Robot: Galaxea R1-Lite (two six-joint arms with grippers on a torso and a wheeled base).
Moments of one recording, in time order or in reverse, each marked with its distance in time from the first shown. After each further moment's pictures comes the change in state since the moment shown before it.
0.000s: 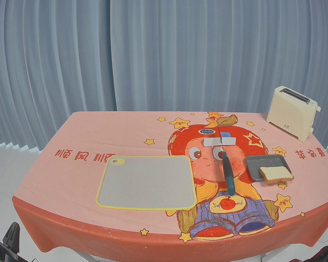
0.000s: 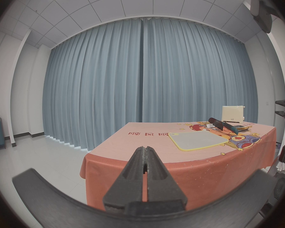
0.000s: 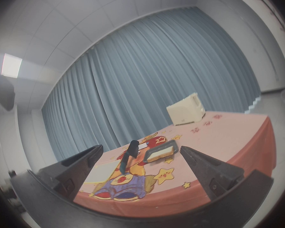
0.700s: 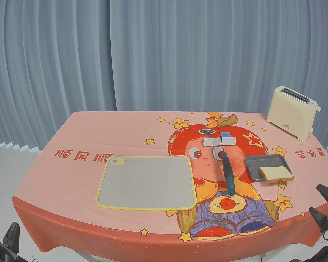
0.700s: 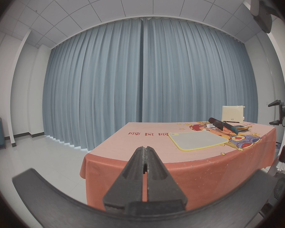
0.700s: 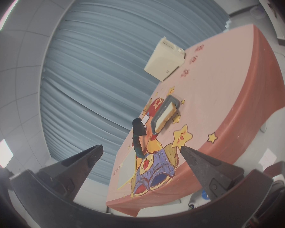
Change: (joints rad) left arm 0.000 0.000 0.000 0.000 0.000 0.000; right arm 0.017 0.371 -0.014 -0.065 0.117 0.574
